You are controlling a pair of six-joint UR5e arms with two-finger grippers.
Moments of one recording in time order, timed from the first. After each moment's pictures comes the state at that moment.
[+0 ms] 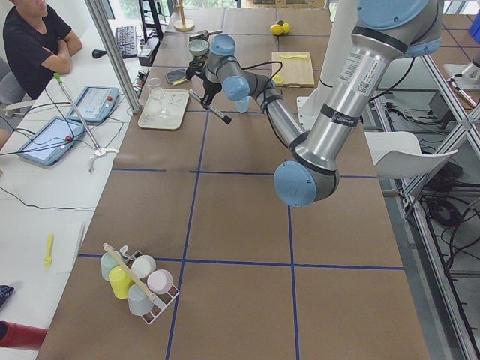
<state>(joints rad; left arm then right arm) -0.92 -2.03 -1.95 -1.63 -2.06 -0.76 1.47 -1.63 2.04 -1.75 2.40 0.30</state>
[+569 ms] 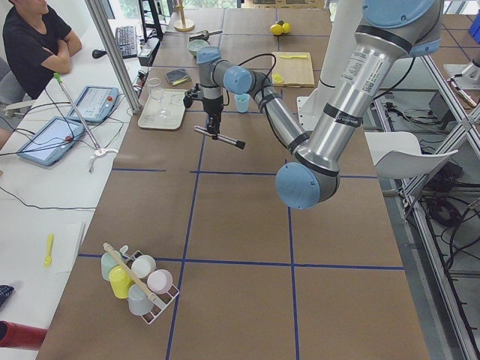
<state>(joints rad) -0.96 -2.02 -1.96 -1.09 -2.08 -0.55 1.54 -1.70 1.91 -1.75 2.39 0.04</state>
